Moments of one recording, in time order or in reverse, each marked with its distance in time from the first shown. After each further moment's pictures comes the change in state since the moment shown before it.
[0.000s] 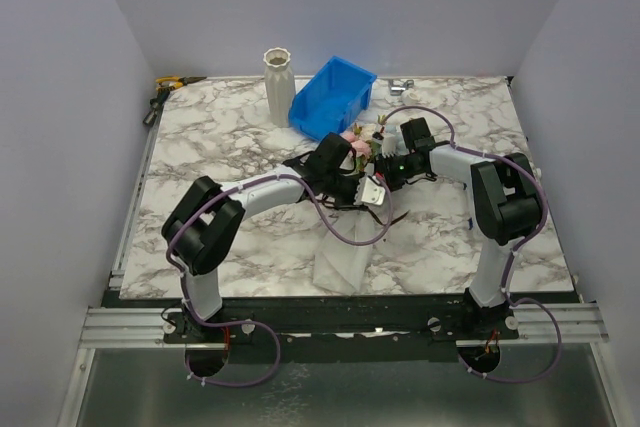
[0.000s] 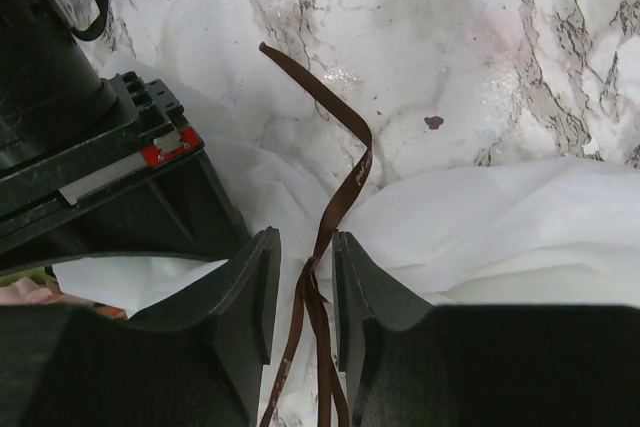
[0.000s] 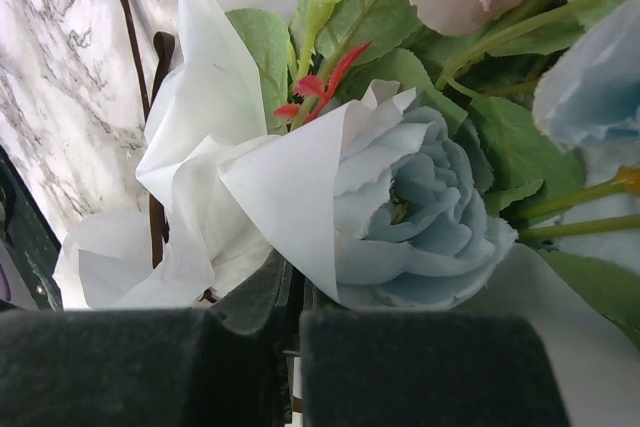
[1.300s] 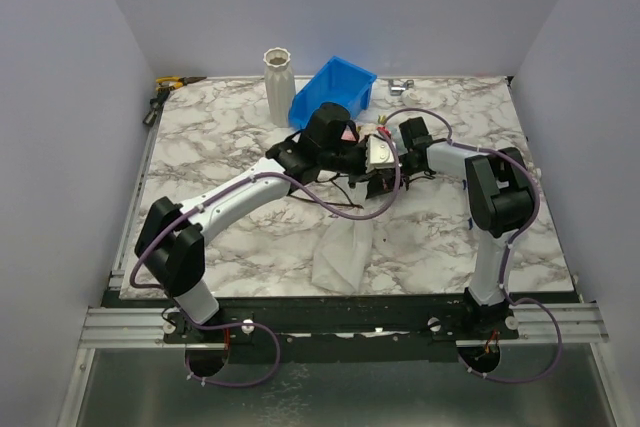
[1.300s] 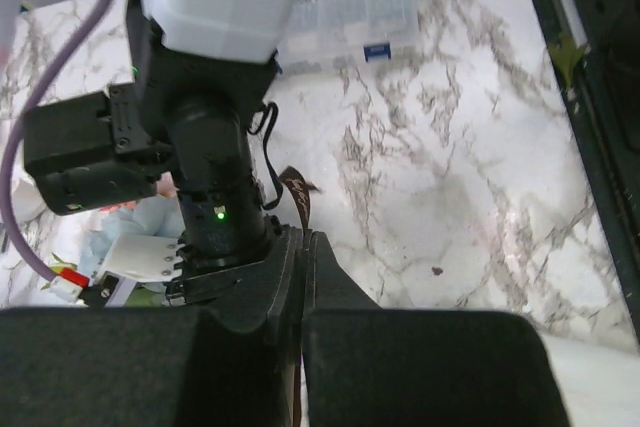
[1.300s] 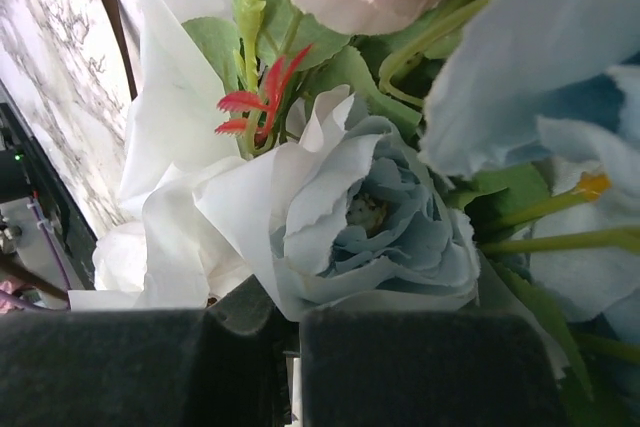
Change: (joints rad) left arm -0.037 -0.156 0.160 0.037 -0.010 -0.373; right arm -0.007 0.076 0.049 -0.021 -0.040 0.094
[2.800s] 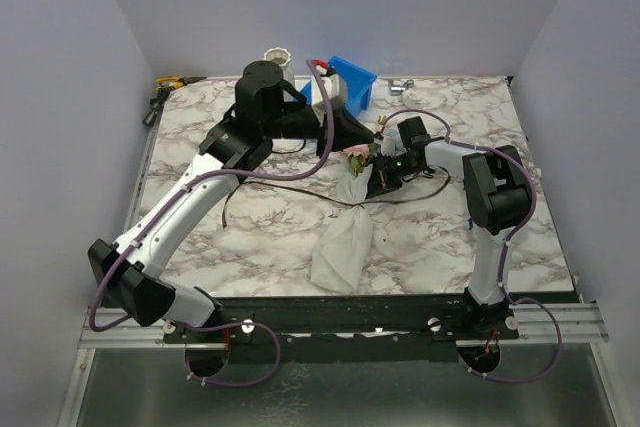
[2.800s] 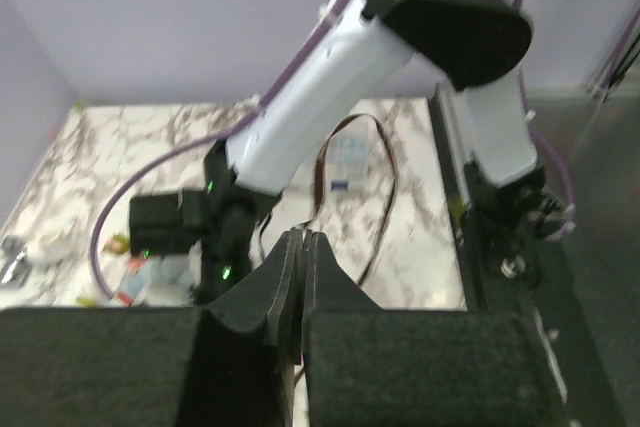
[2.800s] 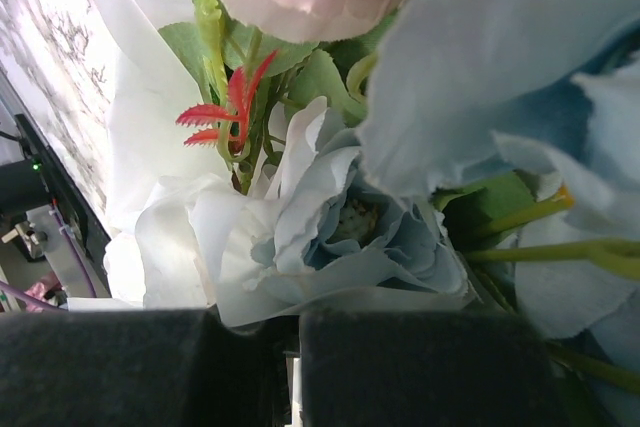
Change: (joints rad) left arm 0.120 -0.221 0.183 0.047 0.204 -0.507; right arm 0.000 0.035 0.038 -0.038 0.001 0.050
